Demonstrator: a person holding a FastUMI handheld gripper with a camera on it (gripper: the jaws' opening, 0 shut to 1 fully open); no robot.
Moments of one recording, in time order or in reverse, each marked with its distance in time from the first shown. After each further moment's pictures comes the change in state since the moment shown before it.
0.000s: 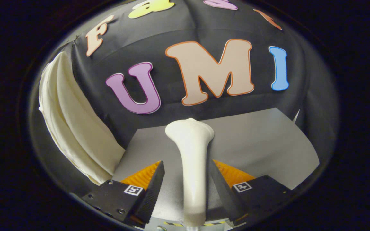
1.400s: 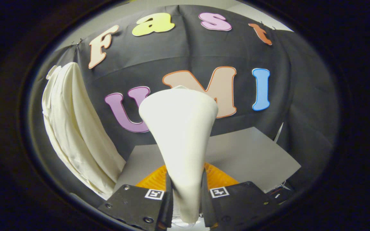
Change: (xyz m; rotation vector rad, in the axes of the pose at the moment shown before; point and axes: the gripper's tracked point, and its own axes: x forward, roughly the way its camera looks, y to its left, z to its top) arm -0.092 0.013 -0.006 0.029 -0.256 -0.091
